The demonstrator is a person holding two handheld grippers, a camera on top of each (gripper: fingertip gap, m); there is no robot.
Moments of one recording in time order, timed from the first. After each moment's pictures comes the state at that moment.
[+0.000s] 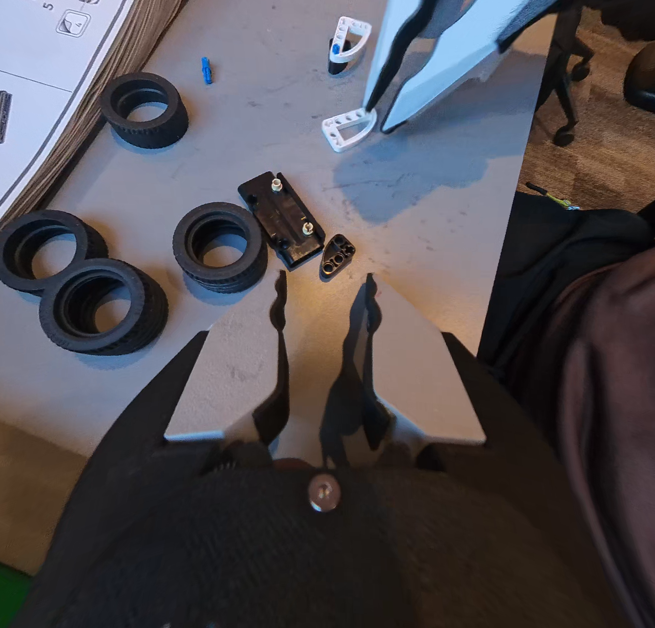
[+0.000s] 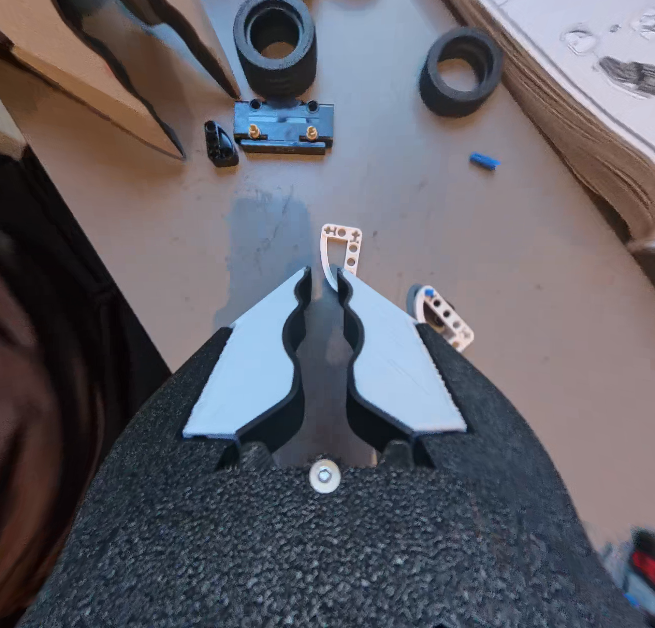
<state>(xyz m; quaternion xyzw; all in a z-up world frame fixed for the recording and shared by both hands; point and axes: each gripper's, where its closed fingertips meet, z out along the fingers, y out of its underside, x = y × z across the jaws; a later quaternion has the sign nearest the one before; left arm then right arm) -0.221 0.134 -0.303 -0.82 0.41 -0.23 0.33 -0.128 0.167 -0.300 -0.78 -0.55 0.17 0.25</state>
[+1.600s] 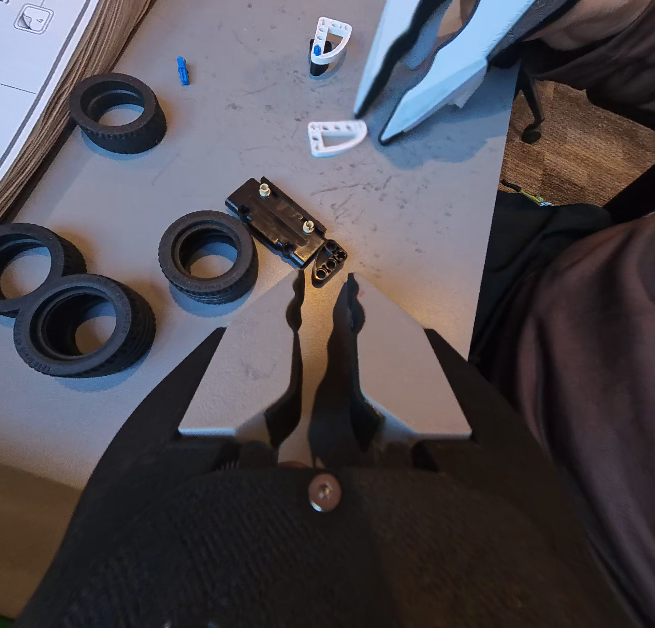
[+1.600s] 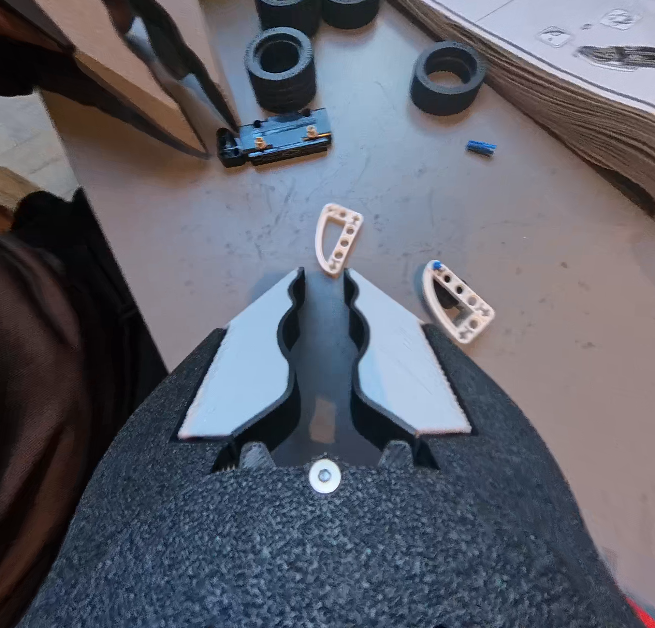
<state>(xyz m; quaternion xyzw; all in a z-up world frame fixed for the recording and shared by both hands) -0.216 0.131 -0.303 -0.81 0.42 -0.26 0.31 -0.121 0.163 -0.307 -0.75 -0.52 0.26 0.30</state>
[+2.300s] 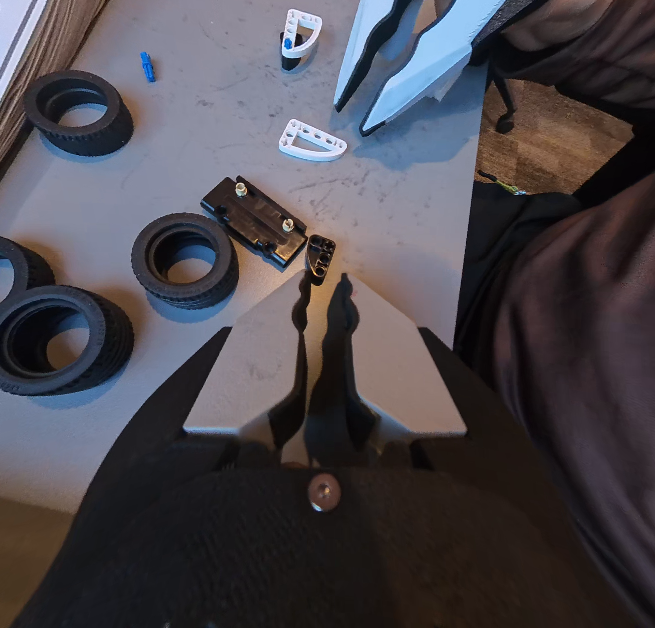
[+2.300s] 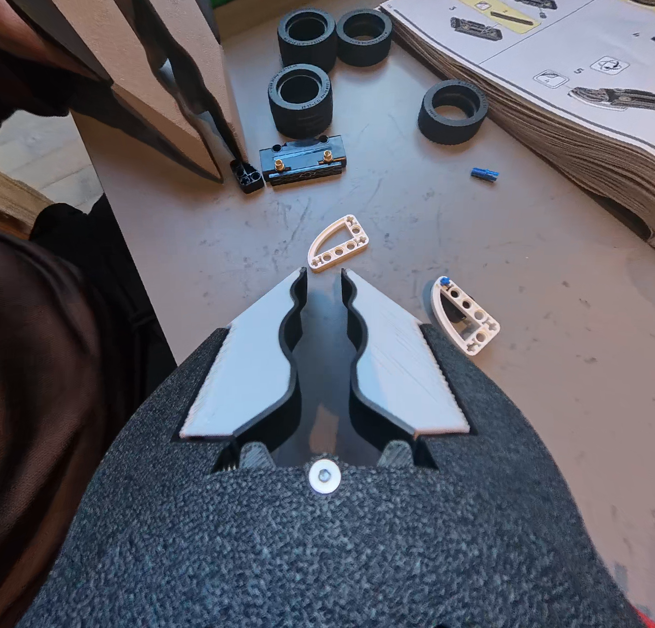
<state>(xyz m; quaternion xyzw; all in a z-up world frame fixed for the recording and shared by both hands) -0.212 0.122 -0.303 -0.80 0.44 -0.28 0.30 -0.127 0.160 -0.298 -0.74 -0.52 0.27 0.33</state>
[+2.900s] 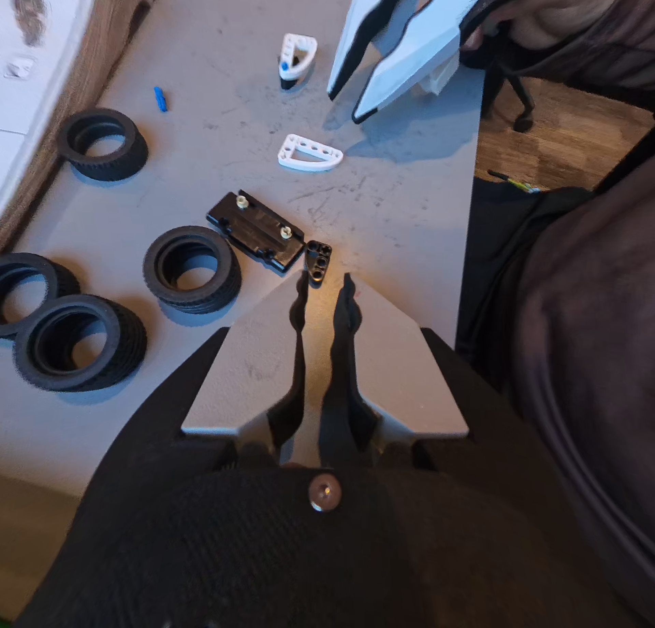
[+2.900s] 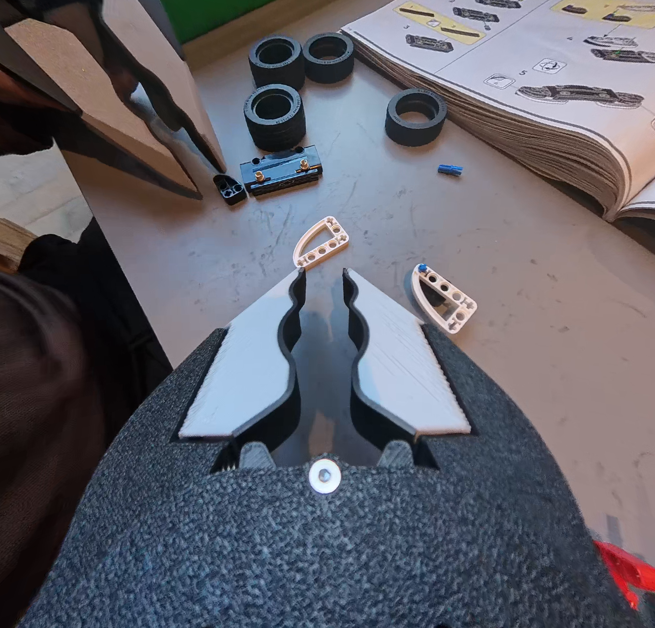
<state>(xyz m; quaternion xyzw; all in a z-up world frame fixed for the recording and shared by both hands) -0.212 0.122 -0.297 -0.78 0.45 -0.26 0.33 -0.119 0.167 -0.290 -0.76 -0.47 0.27 0.36</state>
